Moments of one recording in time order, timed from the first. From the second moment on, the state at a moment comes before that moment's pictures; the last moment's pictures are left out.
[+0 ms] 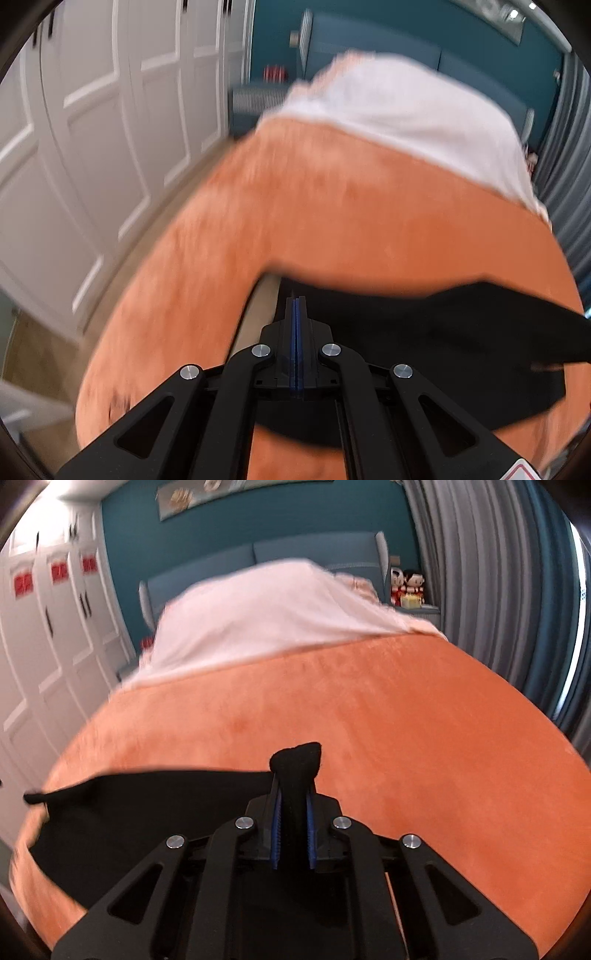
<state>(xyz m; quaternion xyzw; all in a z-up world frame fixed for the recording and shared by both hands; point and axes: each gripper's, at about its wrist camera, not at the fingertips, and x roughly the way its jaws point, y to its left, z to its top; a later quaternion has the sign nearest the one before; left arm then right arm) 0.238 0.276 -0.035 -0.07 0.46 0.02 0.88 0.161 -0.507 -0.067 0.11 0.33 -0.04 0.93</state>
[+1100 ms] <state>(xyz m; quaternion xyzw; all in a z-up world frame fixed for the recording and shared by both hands) 0.226 0.347 -0.155 -0.22 0.59 0.11 0.77 0.117 -0.494 -0.145 0.13 0.42 -0.09 0.90</state>
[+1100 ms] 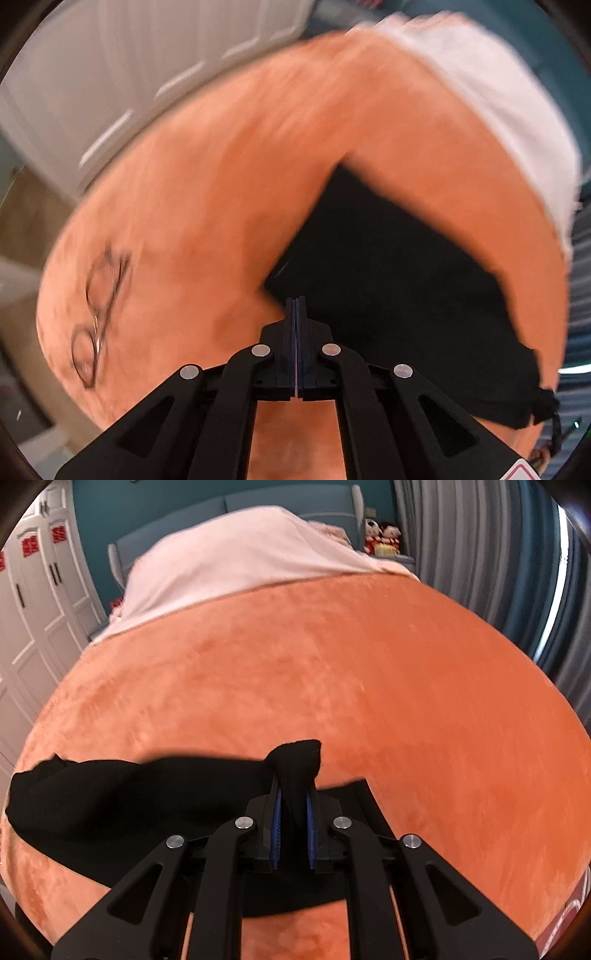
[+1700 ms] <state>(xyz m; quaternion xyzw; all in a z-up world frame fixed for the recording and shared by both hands) 0.239 0.200 -0.163 -0.09 0.60 0.02 0.79 0.069 -0.515 -0.131 0.04 0.39 -0.15 0.91</state>
